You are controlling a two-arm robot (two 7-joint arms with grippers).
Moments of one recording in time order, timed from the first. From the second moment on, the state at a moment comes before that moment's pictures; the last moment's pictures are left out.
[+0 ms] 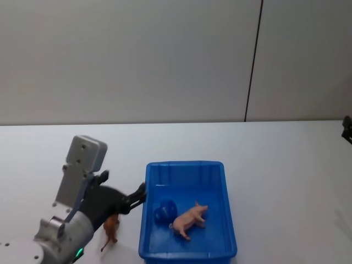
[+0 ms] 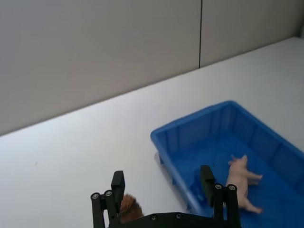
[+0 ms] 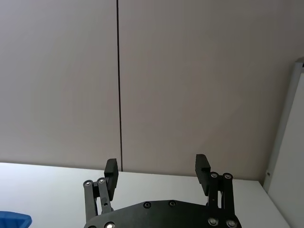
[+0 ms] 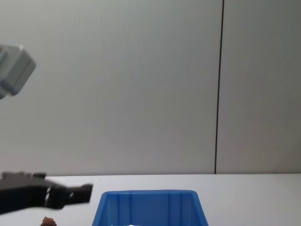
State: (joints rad) left arm -0.03 0.57 0.37 -1.87 -0.50 0.38 0.12; right arm -0.03 0.41 -0.04 -1.76 0.37 0.00 0.02
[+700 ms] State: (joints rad) left arm 0.06 0.58 0.34 -1.88 -0.67 0.52 0.33; right arm -0.05 0.43 -0.03 -1.77 0.37 -0.02 0.00
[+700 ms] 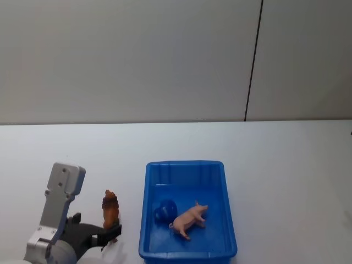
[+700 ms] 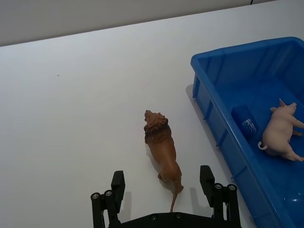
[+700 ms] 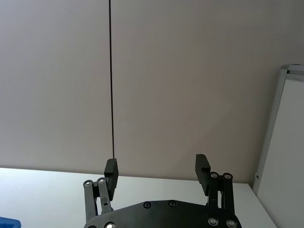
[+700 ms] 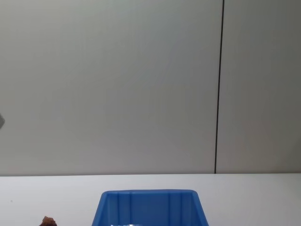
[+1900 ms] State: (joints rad) left arm 0.03 0.53 0.34 -1.76 -0.64 0.51 0.23; right arm -0.06 0.43 -0.02 -1.77 0.37 -0.03 0.00
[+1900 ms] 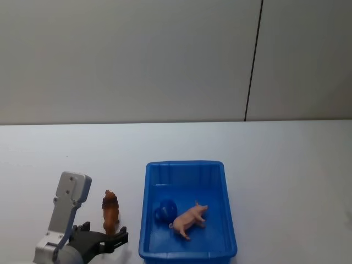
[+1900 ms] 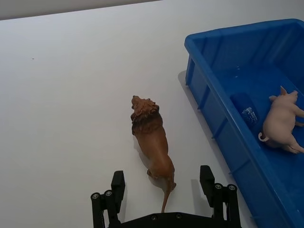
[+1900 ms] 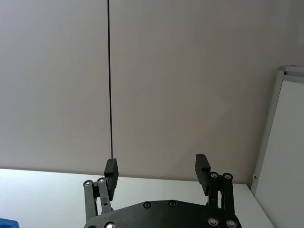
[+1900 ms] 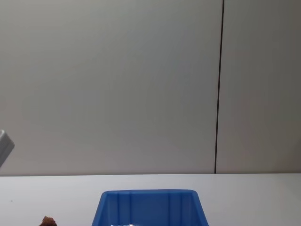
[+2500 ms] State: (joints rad) left arm -0.04 0.49 0.34 -1.66 -0.58 0.51 0.14; right arm -0.06 0.43 -0.02 -1.77 0.37 -0.03 0.00
